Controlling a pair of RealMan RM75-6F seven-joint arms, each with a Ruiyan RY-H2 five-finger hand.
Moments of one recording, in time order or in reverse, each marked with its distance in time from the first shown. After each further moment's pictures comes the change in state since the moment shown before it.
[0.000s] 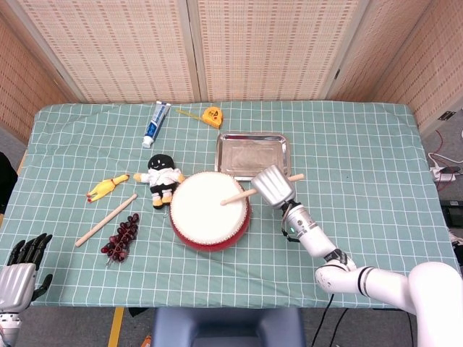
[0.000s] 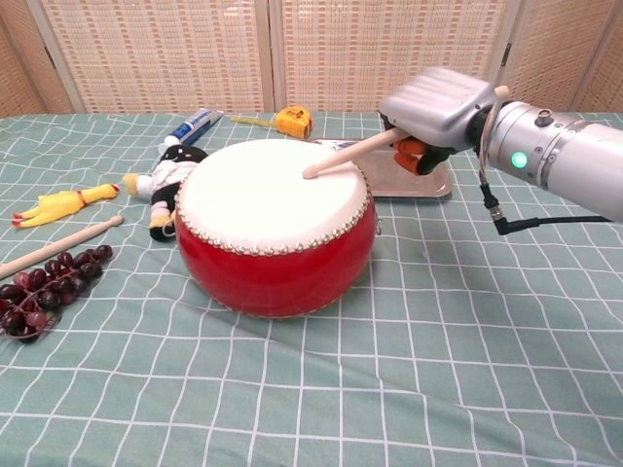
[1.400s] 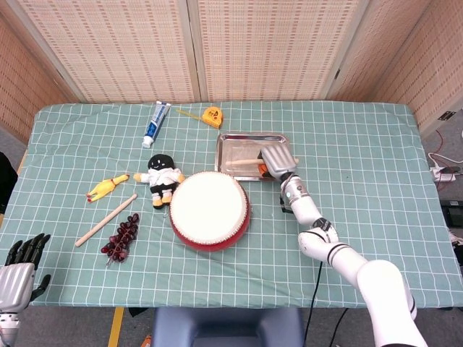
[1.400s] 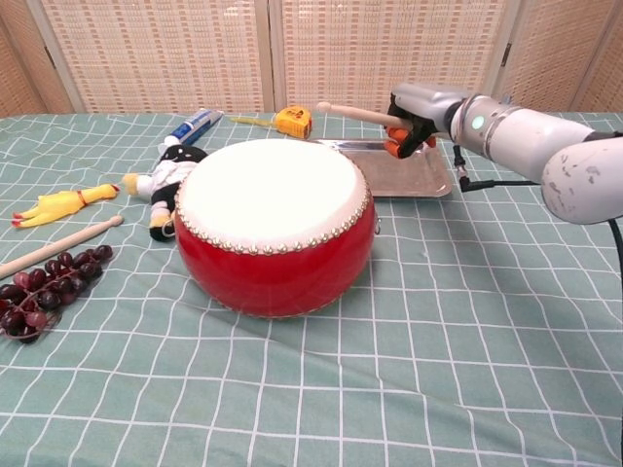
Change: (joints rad) left arm 0.002 0.032 -0.003 -0.065 -0.025 -0.013 0.065; right arm 0.169 -0.270 0.132 0.686 0.021 -0.315 0.752
